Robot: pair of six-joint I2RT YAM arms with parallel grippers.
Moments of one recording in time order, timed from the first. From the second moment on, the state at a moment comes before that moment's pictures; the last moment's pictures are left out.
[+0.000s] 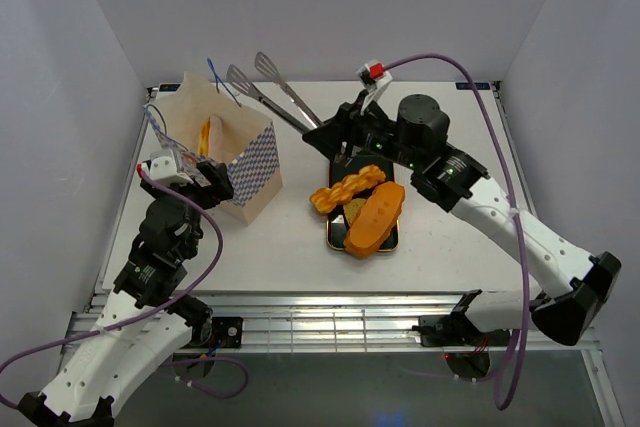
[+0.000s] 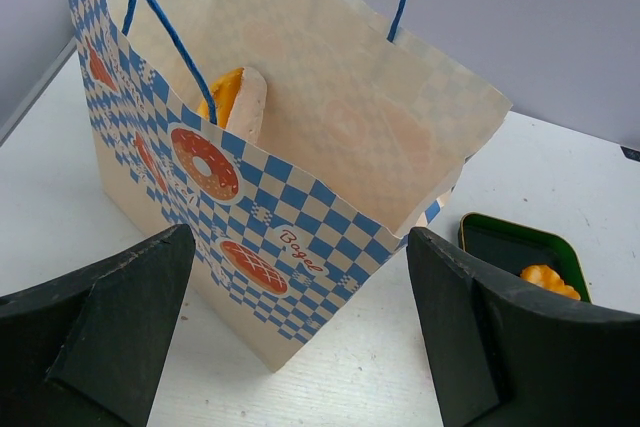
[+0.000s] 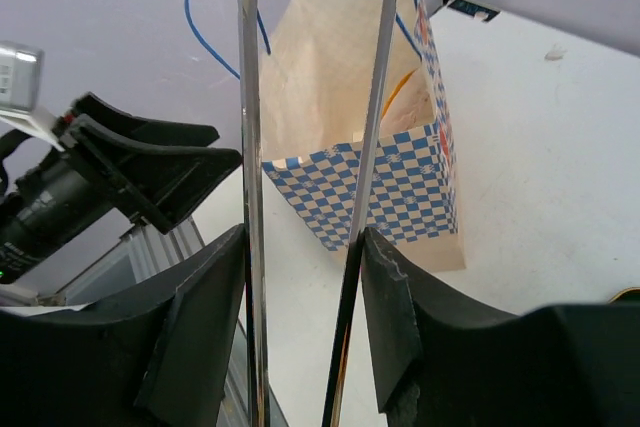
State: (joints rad) left arm -0.53 0.55 0.71 -0.22 -0.60 -0.29; right arm 0.80 1.32 1.38 -0.11 -0.27 0.37
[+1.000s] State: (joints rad) left arm -0.53 0.55 0.71 -0.22 -0.59 -0.29; right arm 0.80 0.54 0.81 -0.76 0.27 0.65
